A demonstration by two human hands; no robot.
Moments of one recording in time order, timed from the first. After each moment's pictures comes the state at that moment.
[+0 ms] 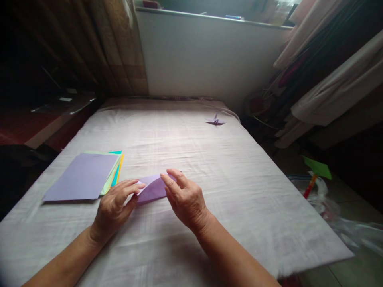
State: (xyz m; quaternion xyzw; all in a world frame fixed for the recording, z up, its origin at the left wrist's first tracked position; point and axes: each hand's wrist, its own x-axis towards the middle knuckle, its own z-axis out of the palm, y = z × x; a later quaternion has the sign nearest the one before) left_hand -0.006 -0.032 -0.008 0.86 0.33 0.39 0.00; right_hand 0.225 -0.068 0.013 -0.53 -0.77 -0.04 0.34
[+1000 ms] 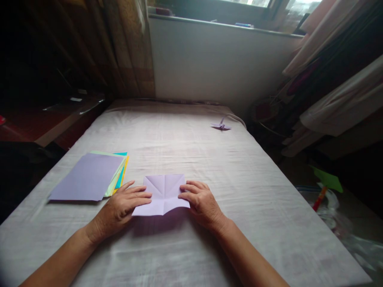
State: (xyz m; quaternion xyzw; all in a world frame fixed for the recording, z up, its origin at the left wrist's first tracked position) left_hand -0.029 -0.019 -0.018 0.93 0.28 0.22 0.11; right_hand 0.277 -0.059 -0.033 -0.46 -0.84 0.06 0.28
